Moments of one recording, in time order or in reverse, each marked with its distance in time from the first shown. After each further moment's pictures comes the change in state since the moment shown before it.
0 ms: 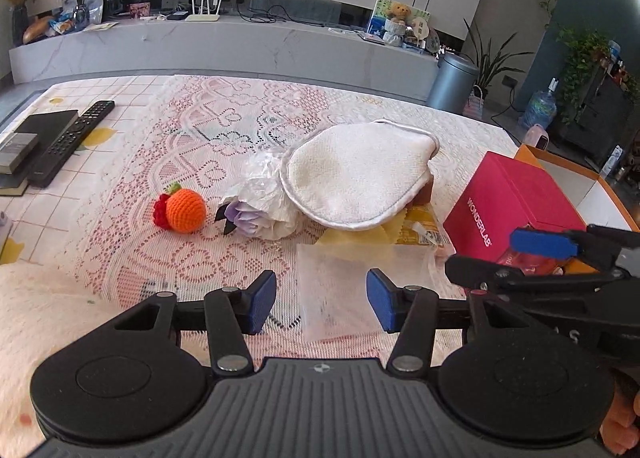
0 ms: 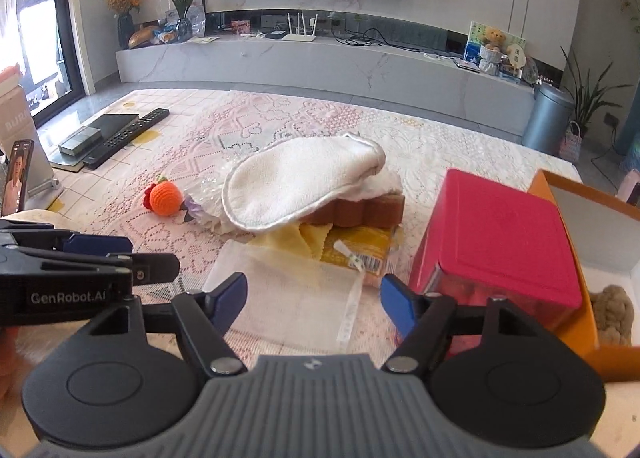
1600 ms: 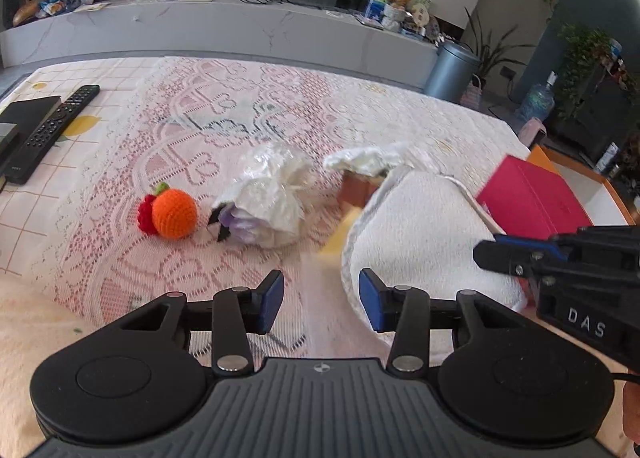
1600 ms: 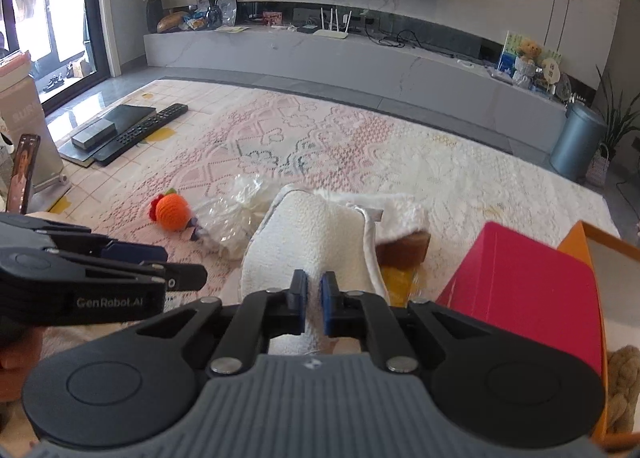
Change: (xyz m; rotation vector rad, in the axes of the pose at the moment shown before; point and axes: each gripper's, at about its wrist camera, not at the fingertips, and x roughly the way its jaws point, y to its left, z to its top) left arm 0.018 0.008 0.010 -0.015 0.071 -0.047; right arm 0.011 0.001 0.018 -0.068 0.044 0.073
